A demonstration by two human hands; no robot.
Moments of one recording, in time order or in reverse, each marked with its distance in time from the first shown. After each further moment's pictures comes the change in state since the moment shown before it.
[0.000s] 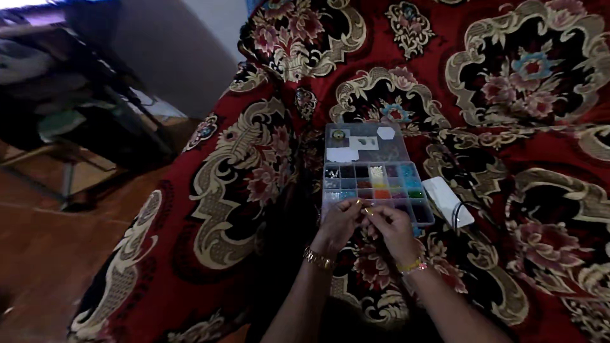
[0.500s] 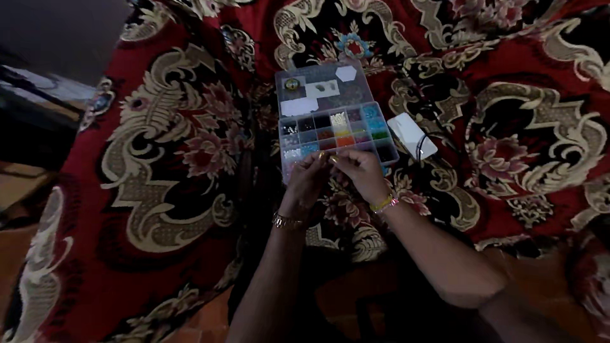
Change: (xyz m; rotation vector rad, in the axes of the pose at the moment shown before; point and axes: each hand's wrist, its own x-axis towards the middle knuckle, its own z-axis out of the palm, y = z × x) left_hand -0.002 -0.012 0.008 -0.014 0.067 0.010; right_hand -0.001 -0.010 -0.014 0.007 -0.002 0.158
